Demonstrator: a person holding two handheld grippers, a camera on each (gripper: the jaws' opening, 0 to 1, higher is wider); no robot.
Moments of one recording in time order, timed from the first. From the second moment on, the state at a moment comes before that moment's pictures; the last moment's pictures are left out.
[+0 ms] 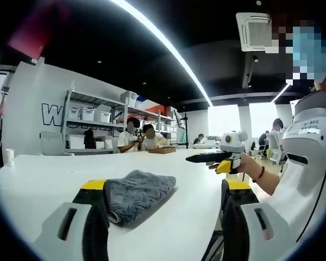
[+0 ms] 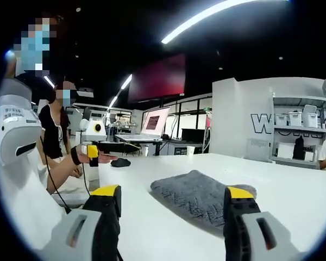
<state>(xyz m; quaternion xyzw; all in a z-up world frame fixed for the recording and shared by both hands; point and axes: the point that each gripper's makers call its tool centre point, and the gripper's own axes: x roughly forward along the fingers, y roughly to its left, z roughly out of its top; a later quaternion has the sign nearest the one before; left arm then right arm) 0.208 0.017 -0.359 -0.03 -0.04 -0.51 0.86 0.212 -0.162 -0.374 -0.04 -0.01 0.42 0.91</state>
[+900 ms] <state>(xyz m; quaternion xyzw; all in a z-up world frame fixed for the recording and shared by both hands) 0.229 0.009 -0.358 -0.06 -0.03 -0.51 0.85 0.229 -0.161 -0.373 -0.04 -0.01 0.41 0.91</state>
